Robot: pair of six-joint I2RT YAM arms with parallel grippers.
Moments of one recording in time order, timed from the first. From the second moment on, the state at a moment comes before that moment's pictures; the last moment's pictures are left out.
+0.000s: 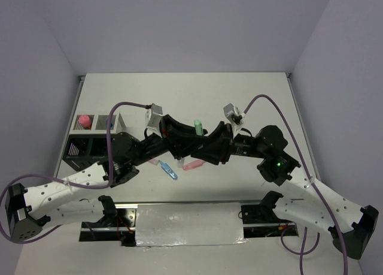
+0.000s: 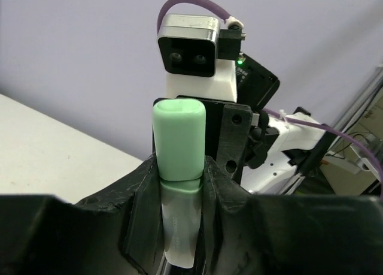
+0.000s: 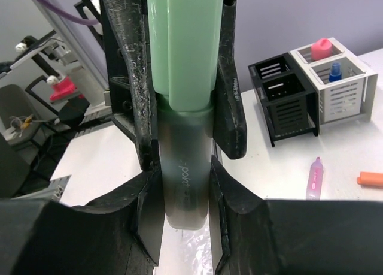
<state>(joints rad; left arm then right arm) -1.02 1.00 0.83 0.56 0.18 -0.52 0.78 0.80 0.75 0.28 -0.68 0.49</state>
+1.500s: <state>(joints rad) -0.97 0.97 0.91 0.52 0.24 -0.51 0.78 0.82 0.84 0.15 -0.78 0.46</state>
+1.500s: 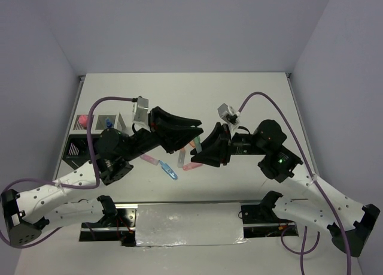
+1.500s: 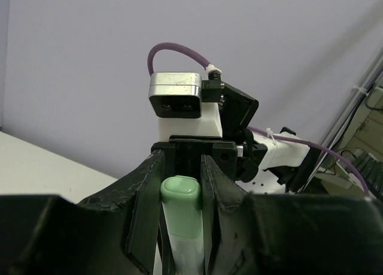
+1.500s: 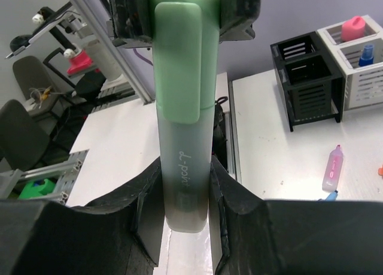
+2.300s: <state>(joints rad) -1.02 0.95 0.79 0.87 0.01 -0.55 0.79 1.03 1.20 -0.13 -0.85 0.40</state>
